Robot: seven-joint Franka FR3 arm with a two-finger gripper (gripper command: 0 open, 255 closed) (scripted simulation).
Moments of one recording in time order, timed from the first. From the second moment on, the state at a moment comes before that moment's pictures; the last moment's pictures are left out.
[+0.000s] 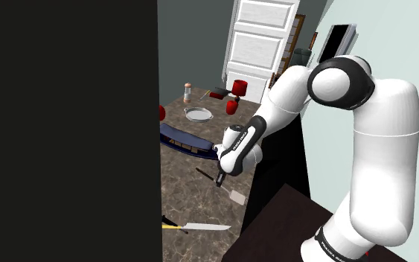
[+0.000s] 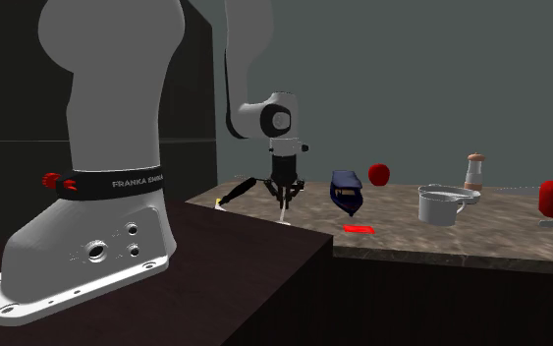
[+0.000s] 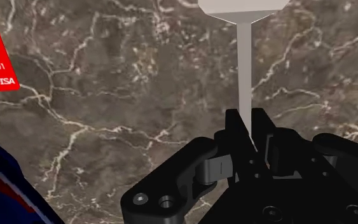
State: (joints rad) arm 0.00 0.44 0.00 -2.46 0.14 2.96 -0.52
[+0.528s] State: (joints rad) arm 0.02 0.32 -0.02 -2.49 0.12 2.87 -0.50
